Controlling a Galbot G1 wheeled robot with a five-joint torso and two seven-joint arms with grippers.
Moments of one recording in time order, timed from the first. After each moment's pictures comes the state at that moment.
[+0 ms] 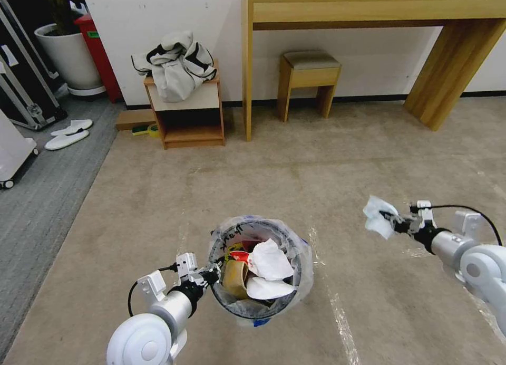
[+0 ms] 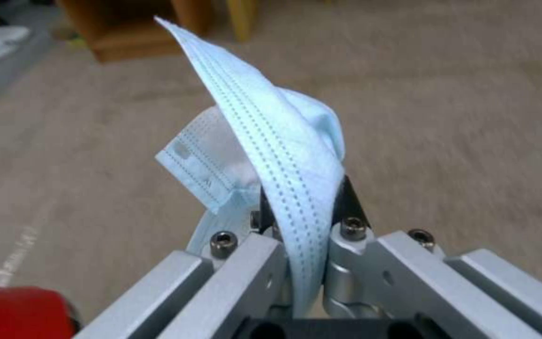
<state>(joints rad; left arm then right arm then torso) 1.52 -1.30 -0.39 -2.22 -1.00 0.57 -0.35 -1.31 0.71 0.69 1.88 1.00 -0.47 -0.09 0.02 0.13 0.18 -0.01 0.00</state>
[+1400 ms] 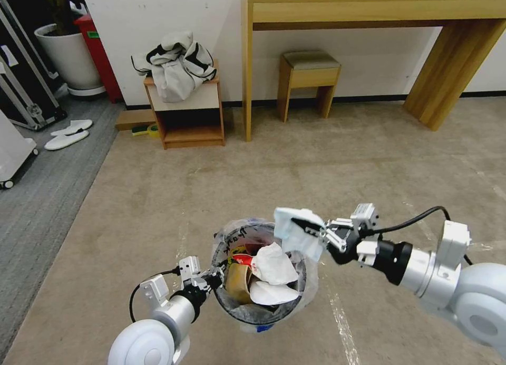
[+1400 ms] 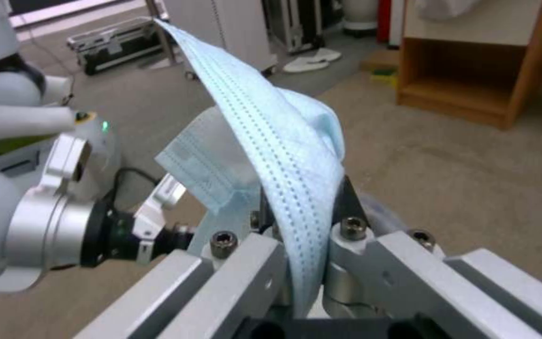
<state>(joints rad) 1.55 -1.33 -0.37 -2.25 -0.95 0.58 -0.35 -1.50 0.65 0.66 2.43 0.98 -0.42 -0.34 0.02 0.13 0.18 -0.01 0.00</state>
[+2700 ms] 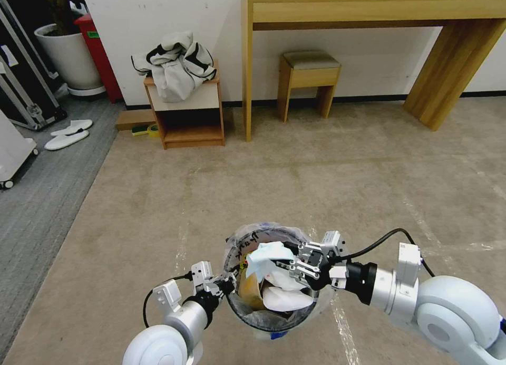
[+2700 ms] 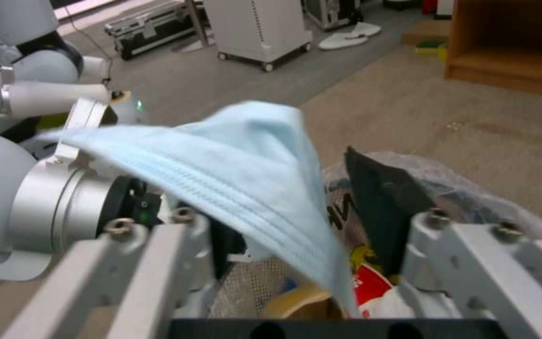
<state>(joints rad) 1.57 -1.37 -0.32 -2.25 -0.93 0.58 -0.34 -1.41 0.72 0.45 2.35 0.85 -0.41 -0.42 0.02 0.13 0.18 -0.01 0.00</state>
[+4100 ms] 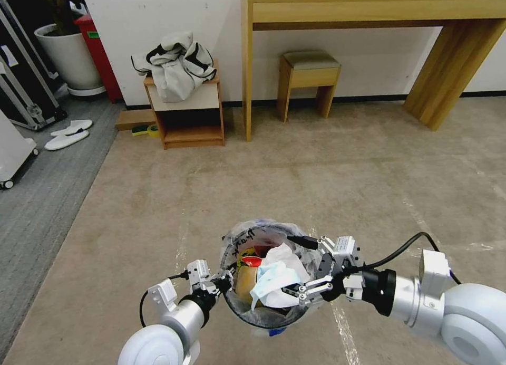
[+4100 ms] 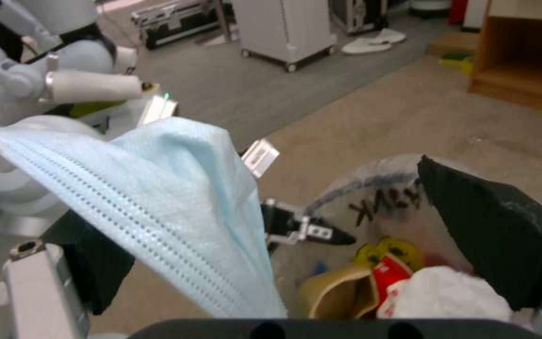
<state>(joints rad) 1.57 -1.38 -0.34 -2.27 -0.95 0.57 -0.36 -1.57 0.65 0.65 2.48 0.90 -0.43 -0.49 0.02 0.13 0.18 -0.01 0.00</state>
